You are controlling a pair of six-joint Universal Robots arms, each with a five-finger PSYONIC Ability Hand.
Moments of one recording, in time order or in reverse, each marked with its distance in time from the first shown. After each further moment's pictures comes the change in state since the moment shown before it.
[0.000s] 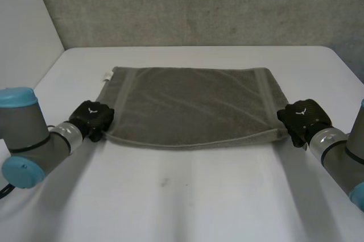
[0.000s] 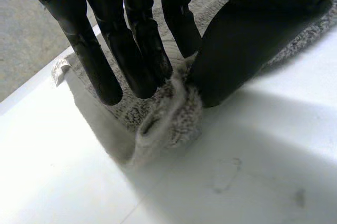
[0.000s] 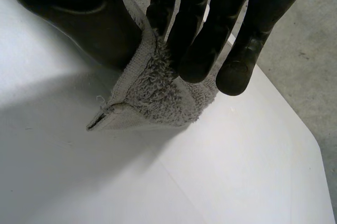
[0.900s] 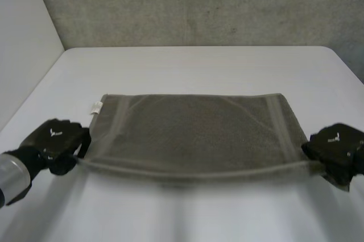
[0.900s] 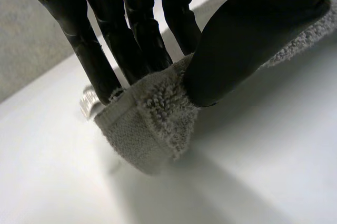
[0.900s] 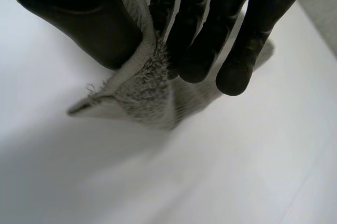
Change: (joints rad) left arm 0.242 0.712 -0.553 -0.247 0.252 0.043; right arm -0.258 -0.364 0.113 0.602 -0.261 -0.345; left_hand 0.036 0.059 0.060 0.059 0.043; right_hand 0.000 0.000 0.000 0.000 0.000
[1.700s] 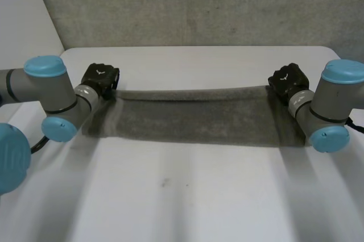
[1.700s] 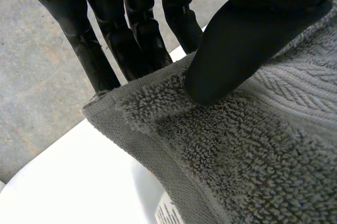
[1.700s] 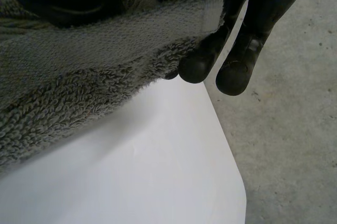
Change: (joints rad) left arm -0.340 -1.054 1.256 0.121 -0.405 -0.205; right arm 0.300 0.859 -0.823 -0.582 0.299 0.109; left_hand 0.005 0.001 0.000 0.001 0.007; right_hand 0.000 0.000 0.000 0.000 0.000
